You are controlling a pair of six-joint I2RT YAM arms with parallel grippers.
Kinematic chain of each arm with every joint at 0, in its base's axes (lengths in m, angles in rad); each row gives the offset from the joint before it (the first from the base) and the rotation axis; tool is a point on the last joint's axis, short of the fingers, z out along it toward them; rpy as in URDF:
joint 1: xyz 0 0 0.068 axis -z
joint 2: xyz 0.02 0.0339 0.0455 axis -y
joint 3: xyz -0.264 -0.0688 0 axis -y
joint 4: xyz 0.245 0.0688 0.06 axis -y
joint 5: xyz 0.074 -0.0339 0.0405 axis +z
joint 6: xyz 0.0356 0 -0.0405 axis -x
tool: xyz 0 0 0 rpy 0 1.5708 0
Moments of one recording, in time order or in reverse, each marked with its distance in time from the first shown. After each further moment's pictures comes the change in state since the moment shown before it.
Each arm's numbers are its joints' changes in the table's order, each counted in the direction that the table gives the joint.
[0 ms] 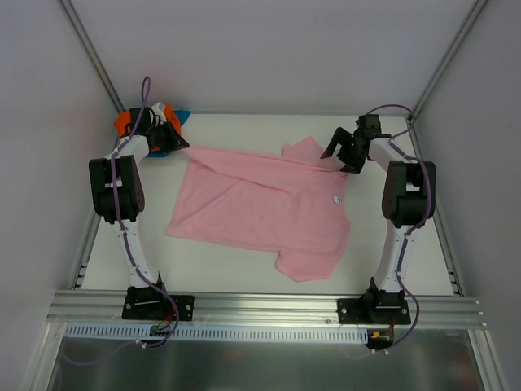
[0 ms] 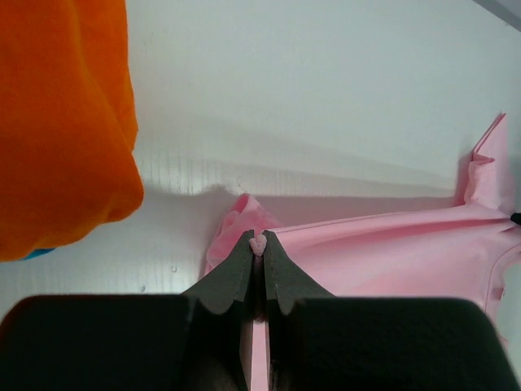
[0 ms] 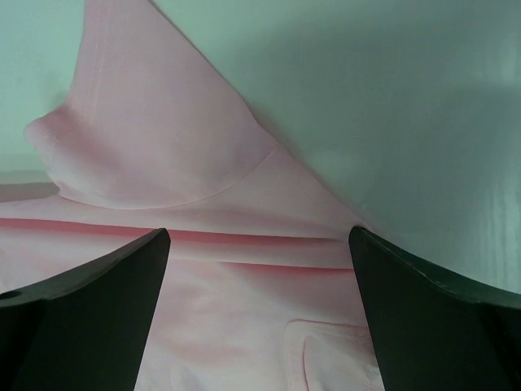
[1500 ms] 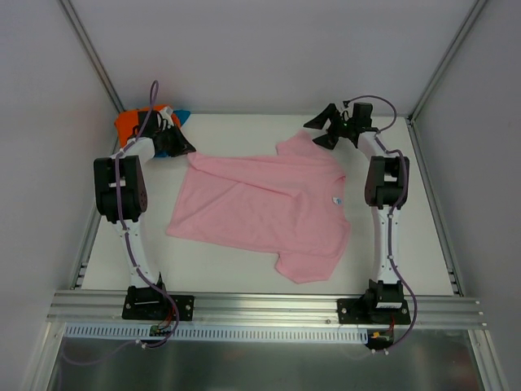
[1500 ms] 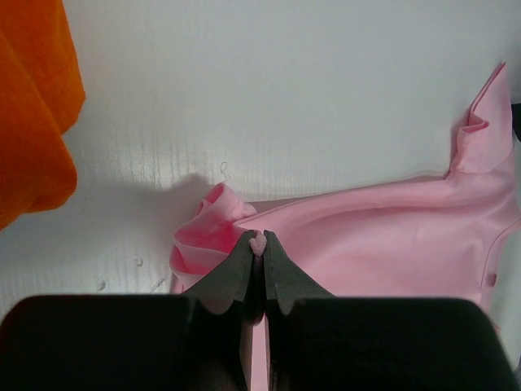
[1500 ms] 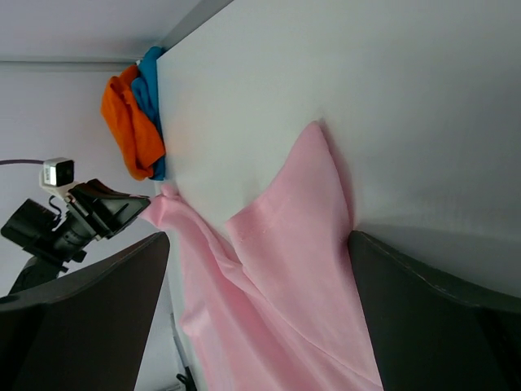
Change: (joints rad) left arm 0.047 0.005 -0.044 0.000 -0.007 0.019; right arm 0.016 -0.491 0.581 0.254 0.517 -0.301
